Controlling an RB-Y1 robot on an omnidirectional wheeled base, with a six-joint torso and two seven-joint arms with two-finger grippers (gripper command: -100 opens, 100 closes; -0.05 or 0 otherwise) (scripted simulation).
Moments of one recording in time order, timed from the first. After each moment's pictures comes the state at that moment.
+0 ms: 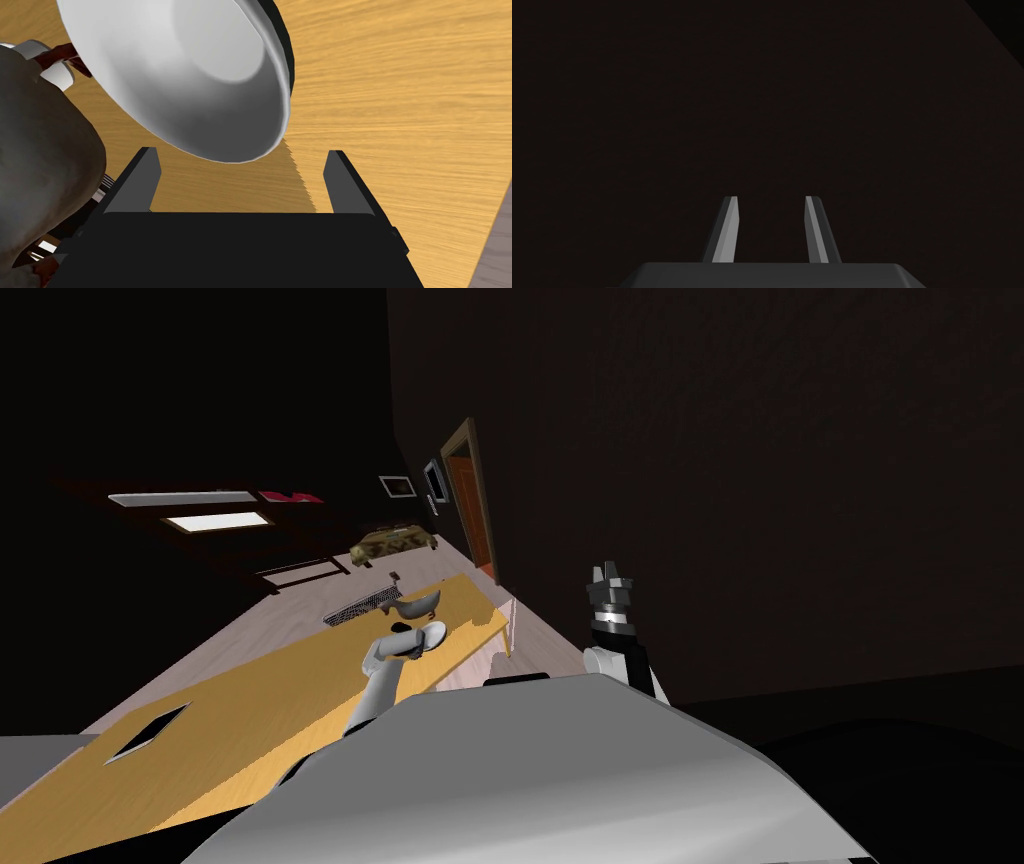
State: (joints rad) left arm -0.14 0.33 0.36 -1.29 0.03 1.08 -0.10; right arm 0.51 0.03 -0.02 -2.30 -0.12 -0.39 -0.03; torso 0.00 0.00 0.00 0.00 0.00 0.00
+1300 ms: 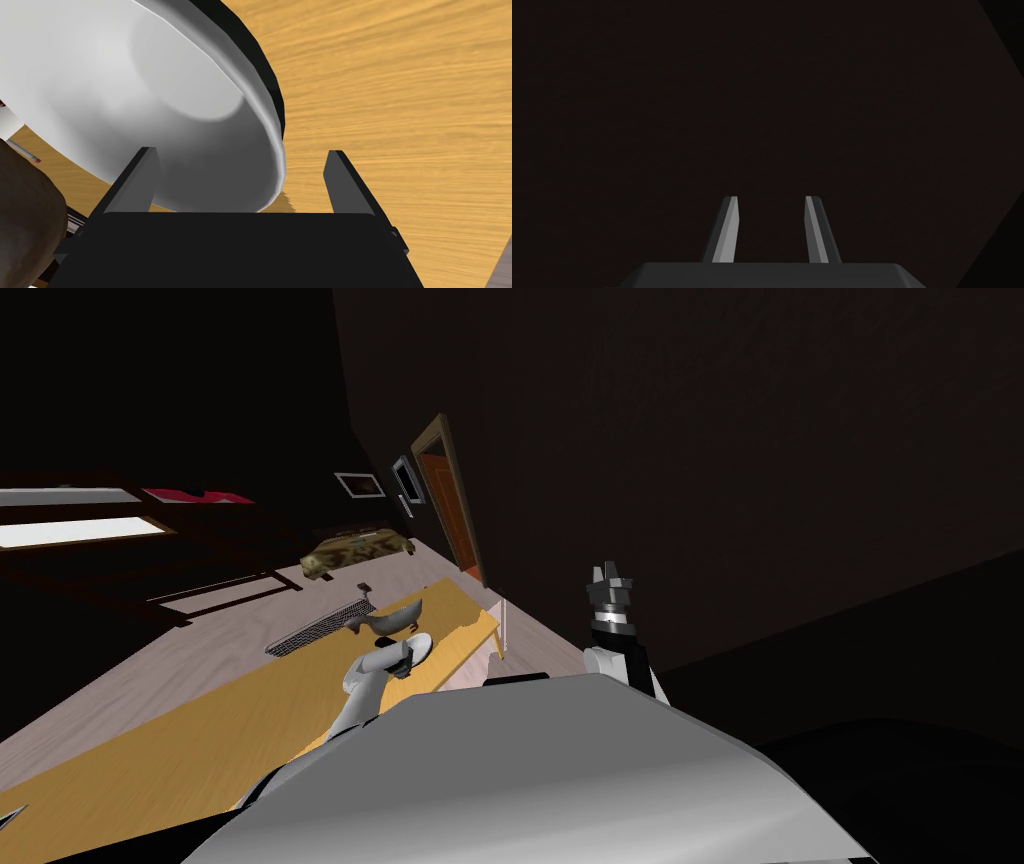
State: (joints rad) left arm -0.13 0.41 0.44 -1.05 0.10 1.01 -0.12; right arm 0.51 0.03 -0.02 -2.30 -0.12 -0.39 -0.03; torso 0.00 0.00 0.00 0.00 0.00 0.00
